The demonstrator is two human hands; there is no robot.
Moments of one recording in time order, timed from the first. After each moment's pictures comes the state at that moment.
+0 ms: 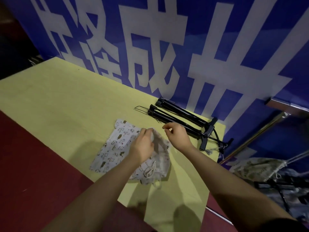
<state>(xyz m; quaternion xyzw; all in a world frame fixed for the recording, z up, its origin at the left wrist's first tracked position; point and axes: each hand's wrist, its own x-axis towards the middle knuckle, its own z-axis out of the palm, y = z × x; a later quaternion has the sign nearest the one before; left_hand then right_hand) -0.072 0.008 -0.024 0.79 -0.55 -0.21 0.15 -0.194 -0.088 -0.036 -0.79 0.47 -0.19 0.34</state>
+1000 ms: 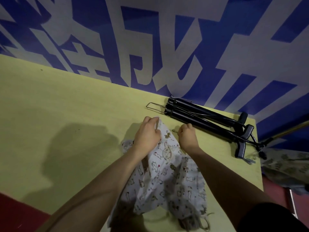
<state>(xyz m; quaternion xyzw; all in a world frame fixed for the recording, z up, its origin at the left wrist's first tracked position) 0.071 -0.131 -0.062 0.71 -0.59 -0.29 0.23 -0.085 -0.188 -0.148 -0.69 0.67 -0.09 0.25</state>
